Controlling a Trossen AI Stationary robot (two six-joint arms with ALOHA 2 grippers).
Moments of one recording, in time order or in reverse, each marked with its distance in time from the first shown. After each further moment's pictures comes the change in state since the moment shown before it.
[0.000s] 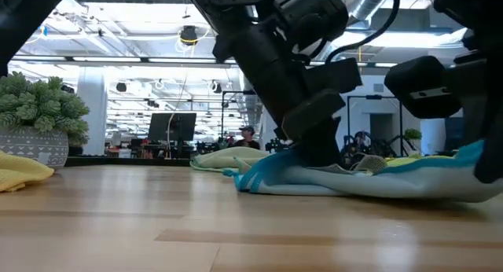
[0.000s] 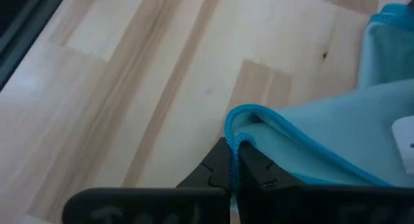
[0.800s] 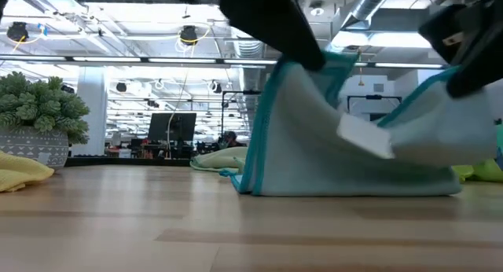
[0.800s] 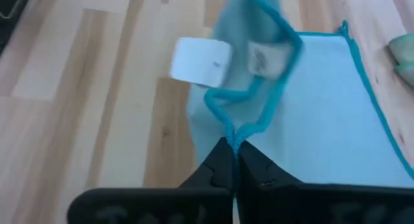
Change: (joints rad) left arm -0.307 -0.238 -0.020 -0.190 -0.271 0.194; right arm 0.109 -0.189 0.024 -0.296 0.351 0.295
